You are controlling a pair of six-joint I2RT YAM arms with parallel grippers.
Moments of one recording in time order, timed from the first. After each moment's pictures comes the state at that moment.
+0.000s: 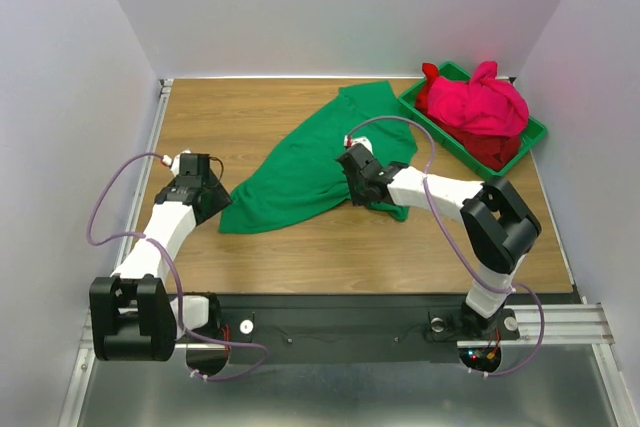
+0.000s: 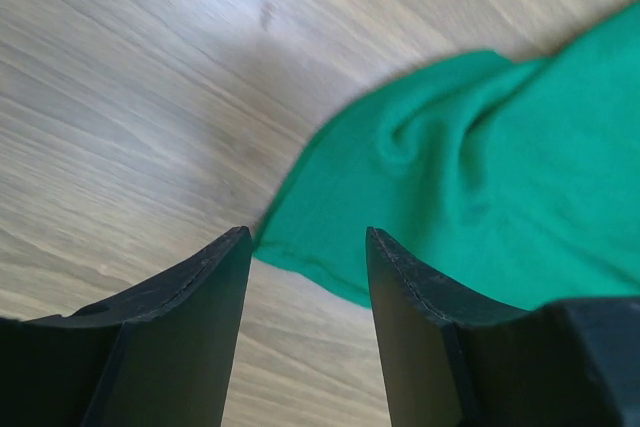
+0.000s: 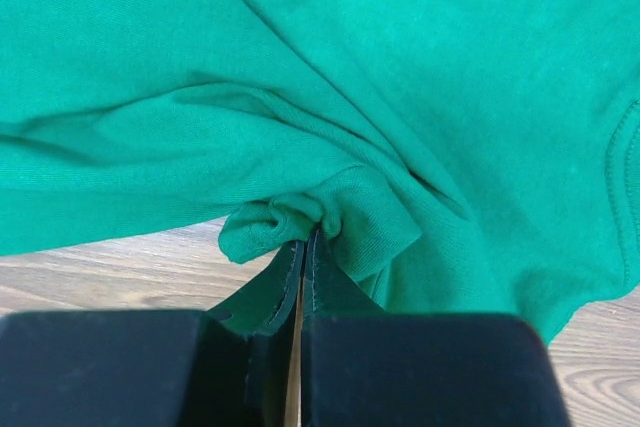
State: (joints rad) left arm -0.01 1.17 0.73 -0.52 -0.17 -0.60; right arm 0.74 1.78 1.17 -0.38 0.34 0.40
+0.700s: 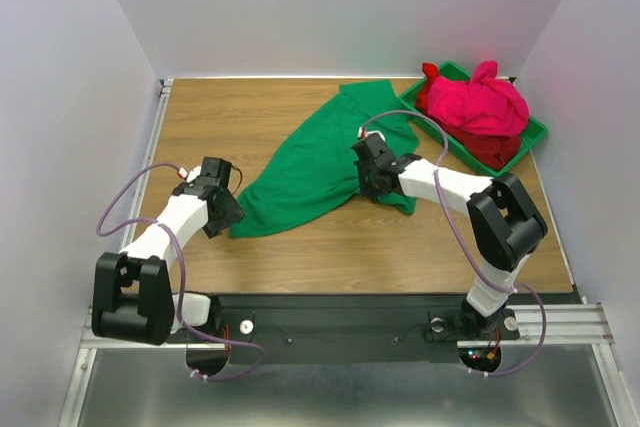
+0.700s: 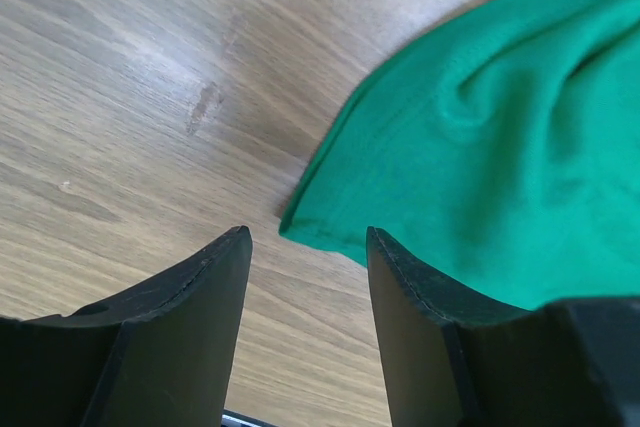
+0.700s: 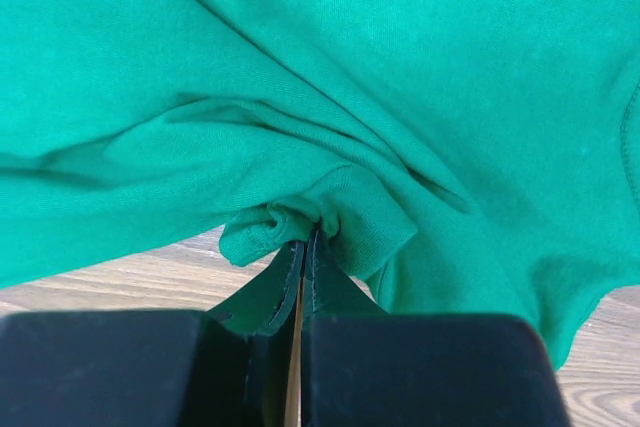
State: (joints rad) left arm -0.16 1.24 0.73 -0.66 -0.22 -0.74; right arm 0.64 1.78 1.17 -0.39 0.24 0.40
